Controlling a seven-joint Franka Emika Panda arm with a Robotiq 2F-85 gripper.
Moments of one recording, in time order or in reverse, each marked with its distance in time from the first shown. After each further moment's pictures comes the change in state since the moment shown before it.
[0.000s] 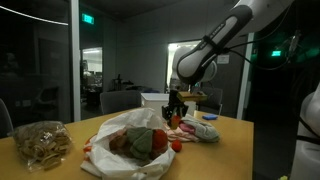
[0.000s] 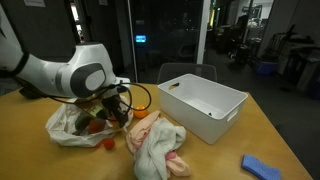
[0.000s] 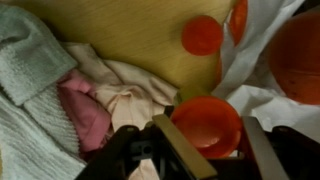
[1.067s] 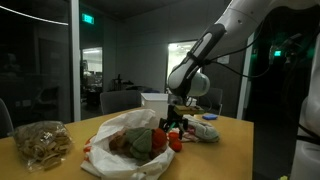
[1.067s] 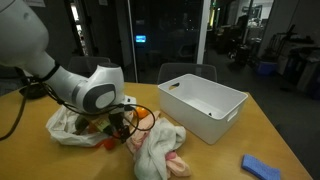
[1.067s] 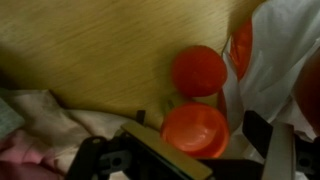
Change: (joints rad) arm -0.010 0.211 0.000 0.039 0.217 0.032 -0.141
